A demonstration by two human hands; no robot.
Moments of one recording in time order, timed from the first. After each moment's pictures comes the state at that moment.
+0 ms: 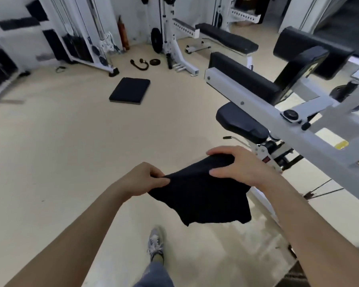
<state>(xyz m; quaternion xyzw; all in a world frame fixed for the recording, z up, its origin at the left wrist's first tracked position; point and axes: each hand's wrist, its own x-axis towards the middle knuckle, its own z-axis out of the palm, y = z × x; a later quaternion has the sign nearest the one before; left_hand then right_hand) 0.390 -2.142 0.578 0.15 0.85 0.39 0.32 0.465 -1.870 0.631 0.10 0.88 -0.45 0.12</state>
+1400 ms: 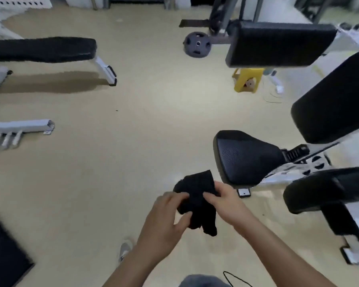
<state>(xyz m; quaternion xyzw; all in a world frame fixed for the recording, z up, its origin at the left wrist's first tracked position) -0.426 -1.868 0.486 0.63 0.65 0.25 0.33 -0.255 -1.787 0.505 0.57 0.57 -0.57 -0.18</state>
